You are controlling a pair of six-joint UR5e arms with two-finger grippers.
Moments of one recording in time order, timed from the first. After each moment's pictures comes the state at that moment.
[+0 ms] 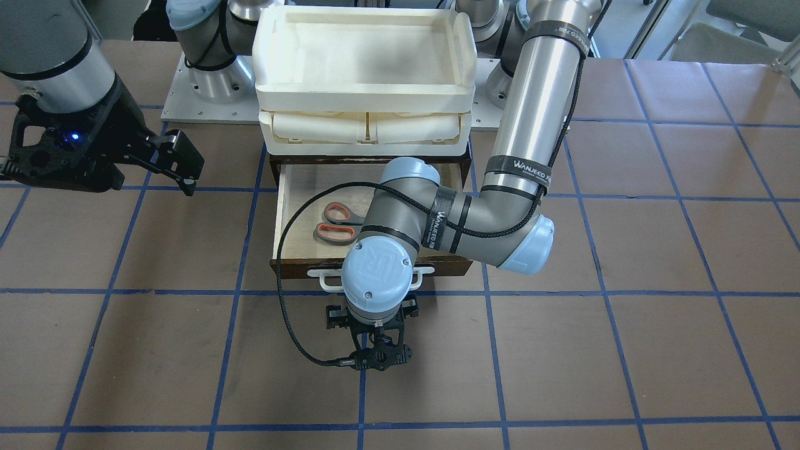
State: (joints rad) left arm -1.89 -2.29 -1.24 -1.32 1.51 -0.46; right arm 1.52 -1.46 1.43 -1.51 -1.56 0.04
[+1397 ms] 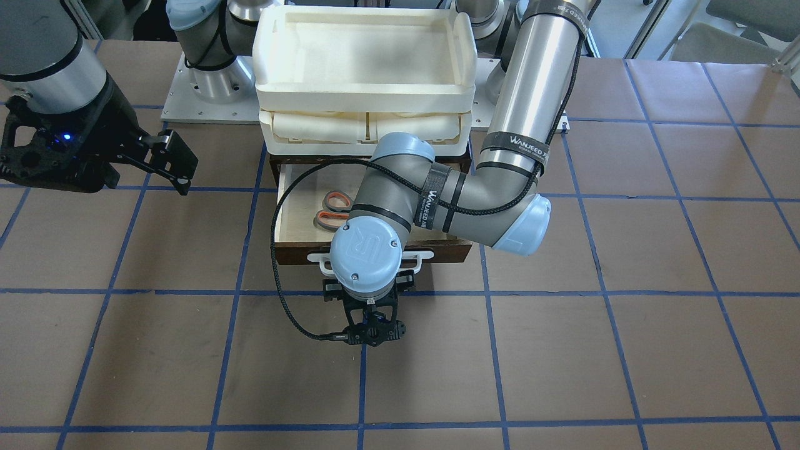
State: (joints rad) left arm -1.91 -2.24 -1.25 -1.44 1.51 -0.46; right arm 1.51 -1.46 1.43 -1.50 -1.56 0.04
